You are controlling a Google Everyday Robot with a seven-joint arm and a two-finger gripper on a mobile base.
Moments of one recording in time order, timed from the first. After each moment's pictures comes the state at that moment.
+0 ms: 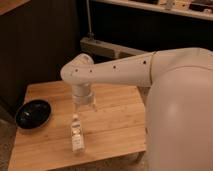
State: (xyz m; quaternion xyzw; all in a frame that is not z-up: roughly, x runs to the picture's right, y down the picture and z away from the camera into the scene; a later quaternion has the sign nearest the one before) arm -0.102 0.096 0.705 -0.26 0.23 0.64 0.68
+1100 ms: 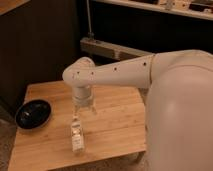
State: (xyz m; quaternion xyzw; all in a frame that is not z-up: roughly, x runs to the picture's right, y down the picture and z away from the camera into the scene) arm -0.112 0.115 0.712 -0.29 0.23 0.64 0.68
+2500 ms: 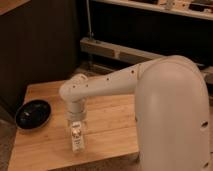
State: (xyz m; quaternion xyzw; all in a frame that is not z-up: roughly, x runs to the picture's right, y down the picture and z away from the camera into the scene) arm -0.151 0.188 0.730 -0.35 0.22 0.60 0.68
